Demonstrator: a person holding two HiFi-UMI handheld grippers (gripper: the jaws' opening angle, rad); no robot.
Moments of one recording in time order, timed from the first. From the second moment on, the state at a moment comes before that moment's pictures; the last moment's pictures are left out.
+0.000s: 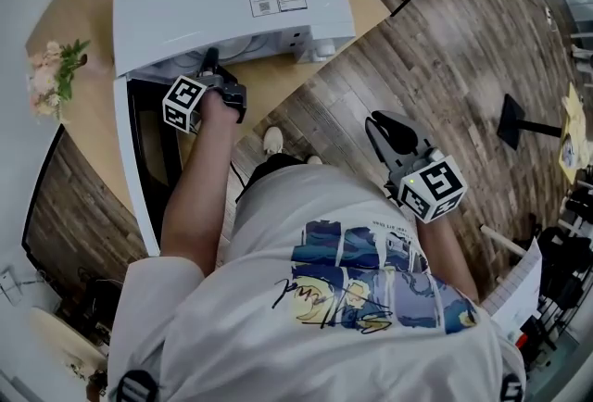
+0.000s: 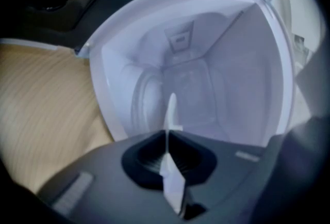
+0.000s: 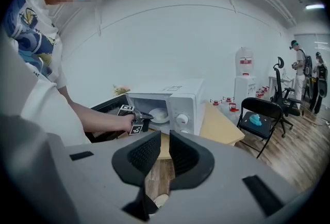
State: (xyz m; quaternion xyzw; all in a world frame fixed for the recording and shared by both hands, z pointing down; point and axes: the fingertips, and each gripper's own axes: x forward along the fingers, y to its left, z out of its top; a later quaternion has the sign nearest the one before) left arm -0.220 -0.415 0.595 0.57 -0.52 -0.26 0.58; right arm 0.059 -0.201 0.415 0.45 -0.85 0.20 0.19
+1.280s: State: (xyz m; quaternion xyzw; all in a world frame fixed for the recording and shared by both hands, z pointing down) left arm -0.215 -0.419 0.593 0.69 -0.66 0.16 0.26; right arm 0.098 -0.174 0.411 0.47 -0.84 0.21 0.18
